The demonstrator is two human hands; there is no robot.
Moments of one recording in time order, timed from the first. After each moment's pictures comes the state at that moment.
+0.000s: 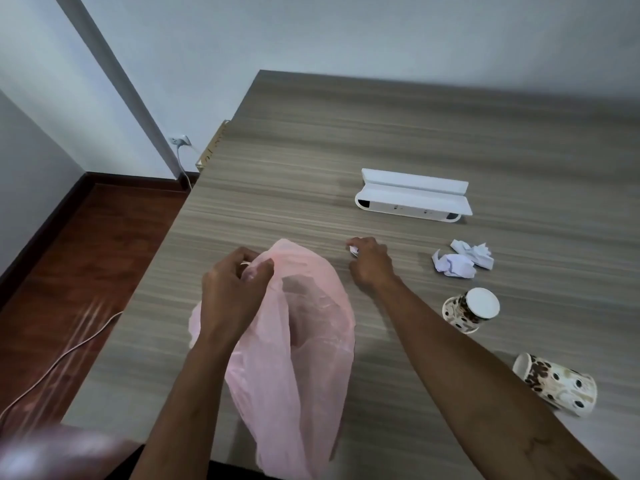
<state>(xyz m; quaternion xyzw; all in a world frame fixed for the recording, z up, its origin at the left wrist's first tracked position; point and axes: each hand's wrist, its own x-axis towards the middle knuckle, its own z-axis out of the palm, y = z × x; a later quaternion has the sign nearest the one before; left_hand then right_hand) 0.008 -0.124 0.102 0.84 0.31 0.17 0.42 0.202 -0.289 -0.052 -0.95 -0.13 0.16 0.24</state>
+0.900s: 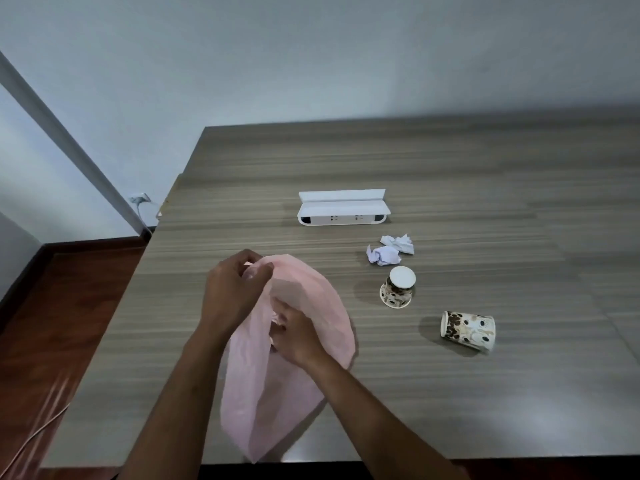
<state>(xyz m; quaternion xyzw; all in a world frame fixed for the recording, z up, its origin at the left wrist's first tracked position) 0.001 -0.204 0.150 0.88 0.18 0.13 0.43 0.001 -0.314 0.040 -0.77 -0.10 0.24 0.59</state>
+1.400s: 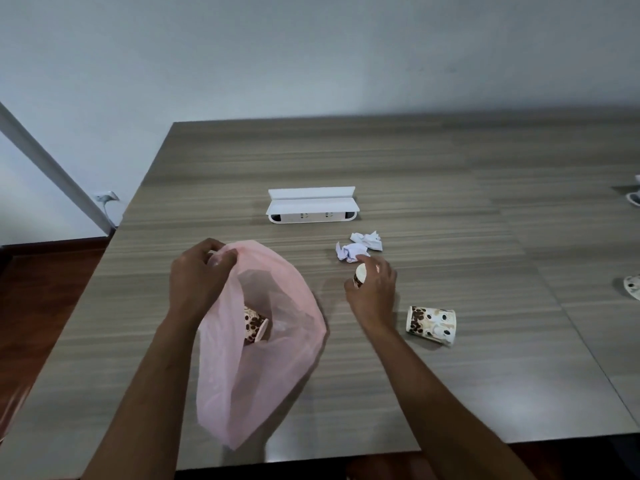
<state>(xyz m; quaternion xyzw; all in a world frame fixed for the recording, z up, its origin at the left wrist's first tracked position) 0.030 -0.216 0.133 0.88 0.20 0.17 0.38 0.095 -0.474 0.005 -0.92 0.05 -0.15 0.36</state>
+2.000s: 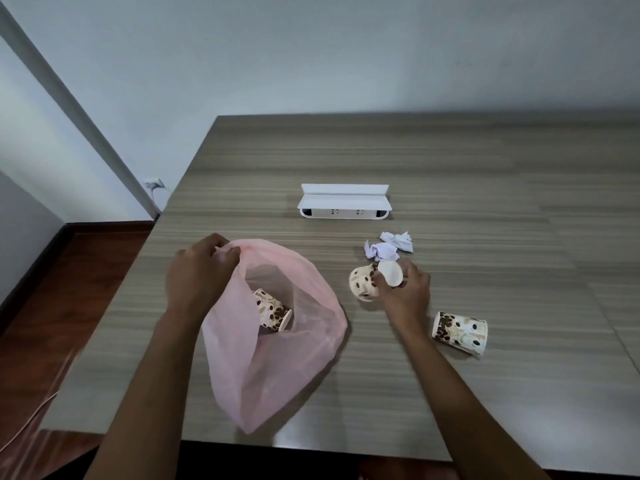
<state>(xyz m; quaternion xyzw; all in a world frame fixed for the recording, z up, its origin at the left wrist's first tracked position) 0.001 -0.195 0.148 0.93 0.23 0.20 0.21 0.085 -0.485 0.023 -0.85 0.12 -0.07 0.51</state>
